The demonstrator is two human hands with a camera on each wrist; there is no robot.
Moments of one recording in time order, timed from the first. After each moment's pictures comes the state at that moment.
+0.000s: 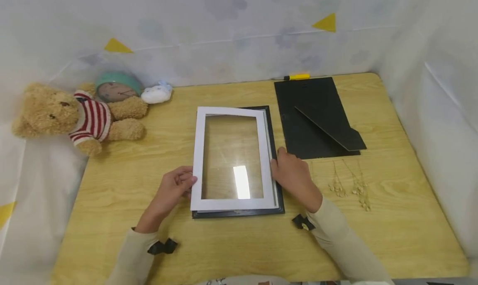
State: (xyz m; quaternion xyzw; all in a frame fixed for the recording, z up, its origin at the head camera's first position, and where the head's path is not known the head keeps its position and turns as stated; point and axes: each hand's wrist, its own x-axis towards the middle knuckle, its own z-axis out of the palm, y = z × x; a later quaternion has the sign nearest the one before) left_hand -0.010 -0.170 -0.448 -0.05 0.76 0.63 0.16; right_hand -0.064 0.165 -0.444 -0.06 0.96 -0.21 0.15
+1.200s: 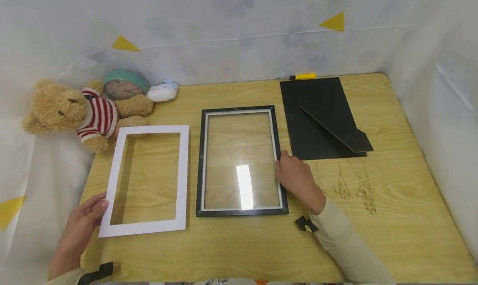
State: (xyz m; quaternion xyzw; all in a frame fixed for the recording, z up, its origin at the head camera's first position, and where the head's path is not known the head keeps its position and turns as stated) left_hand 0.078 -0.361 -0.434 -0.23 0.77 0.60 0.06; right_hand -0.064 0.165 -0.453 -0.08 0.96 -0.20 0.16
